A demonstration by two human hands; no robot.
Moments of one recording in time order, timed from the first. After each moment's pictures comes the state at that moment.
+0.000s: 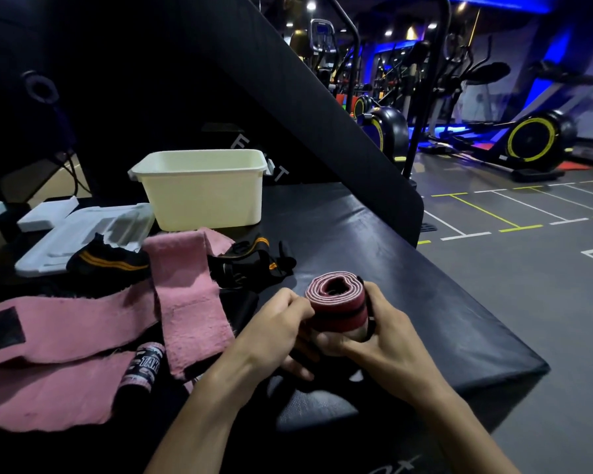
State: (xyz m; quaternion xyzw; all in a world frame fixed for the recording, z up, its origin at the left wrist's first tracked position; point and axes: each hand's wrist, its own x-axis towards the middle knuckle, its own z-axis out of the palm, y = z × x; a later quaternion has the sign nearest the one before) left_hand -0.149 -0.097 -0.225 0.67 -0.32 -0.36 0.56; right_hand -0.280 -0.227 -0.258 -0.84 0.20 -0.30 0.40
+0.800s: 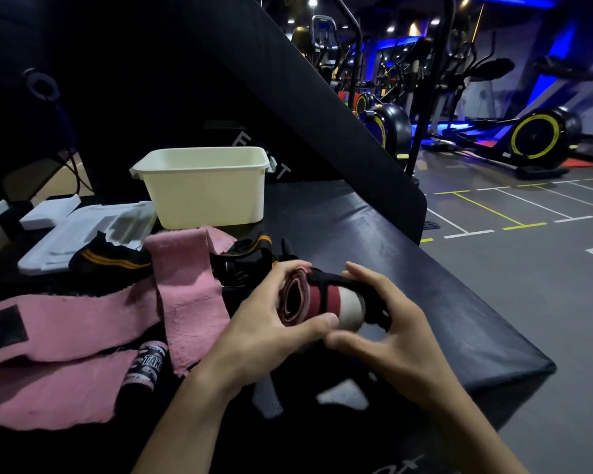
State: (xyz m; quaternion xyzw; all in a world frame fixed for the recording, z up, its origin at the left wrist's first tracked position) left_hand -0.131 -0.082 -0.228 0.69 -0.47 -0.19 0.52; right_hand -0.281 -0.224 -0.254 -0.81 0.13 -0.37 0.43
